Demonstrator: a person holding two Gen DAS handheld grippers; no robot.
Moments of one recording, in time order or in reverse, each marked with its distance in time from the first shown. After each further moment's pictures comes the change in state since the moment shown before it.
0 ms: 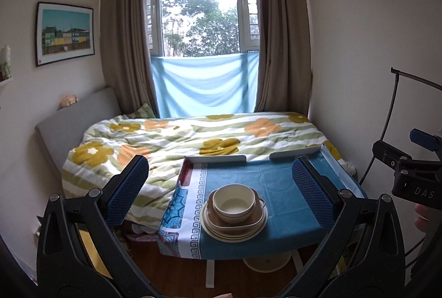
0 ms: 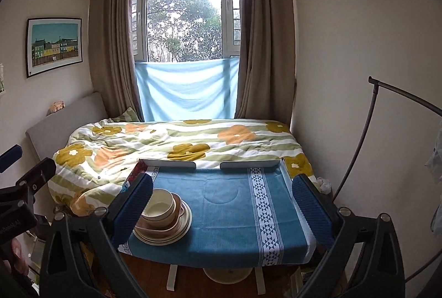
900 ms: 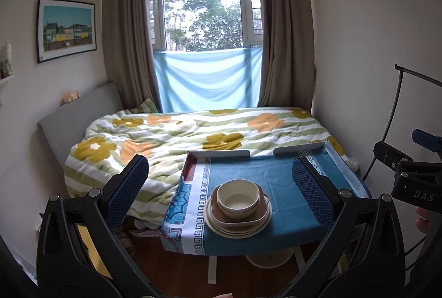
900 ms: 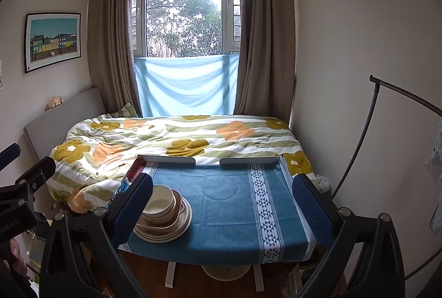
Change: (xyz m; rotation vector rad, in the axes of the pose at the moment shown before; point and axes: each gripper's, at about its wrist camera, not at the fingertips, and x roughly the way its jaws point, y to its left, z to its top) left arm 0.007 0.008 -0.002 -0.002 0.028 0.010; right arm 0.007 -0.004 -0.001 -0.005 0.027 -0.005
